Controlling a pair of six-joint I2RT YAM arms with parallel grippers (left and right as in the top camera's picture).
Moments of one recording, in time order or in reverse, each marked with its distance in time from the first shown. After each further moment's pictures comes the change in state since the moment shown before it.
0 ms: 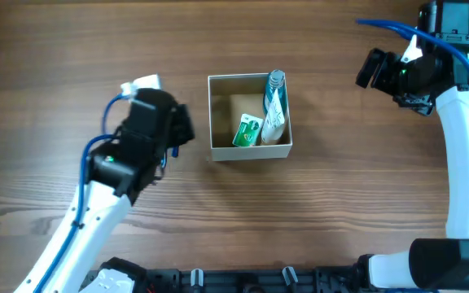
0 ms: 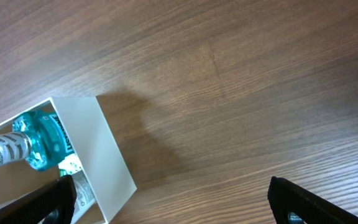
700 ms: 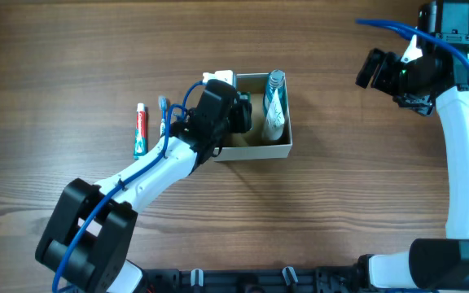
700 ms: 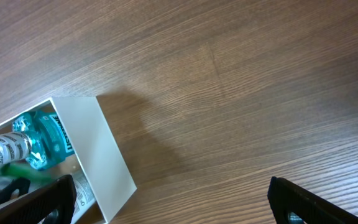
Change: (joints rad) left arm -0.208 0.488 -0.010 0.669 0.243 0.000; right arm 0.000 0.000 0.000 0.001 0.000 0.000
